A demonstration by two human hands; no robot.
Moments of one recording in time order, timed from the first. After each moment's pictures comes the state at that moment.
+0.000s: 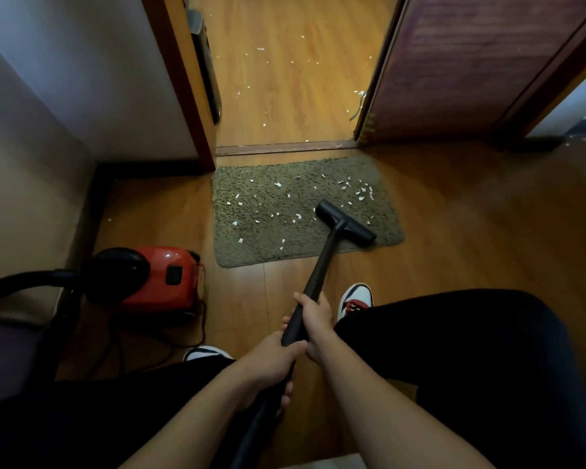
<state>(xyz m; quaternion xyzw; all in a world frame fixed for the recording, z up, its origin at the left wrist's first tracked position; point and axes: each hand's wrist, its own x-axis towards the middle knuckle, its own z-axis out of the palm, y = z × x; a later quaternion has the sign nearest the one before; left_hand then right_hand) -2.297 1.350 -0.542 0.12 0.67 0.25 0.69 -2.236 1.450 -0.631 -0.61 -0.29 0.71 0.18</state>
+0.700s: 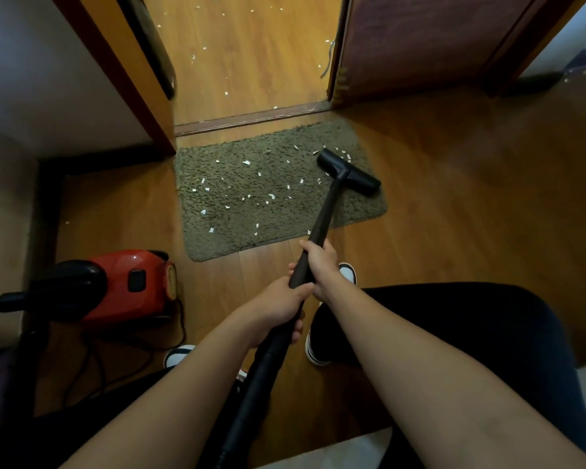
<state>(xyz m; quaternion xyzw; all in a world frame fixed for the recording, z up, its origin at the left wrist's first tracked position) -2.274 1.482 -0.536 0.14 0.68 0.24 0.68 -2.217 1.581 -0.641 -0.62 -0.28 0.71 0.20</state>
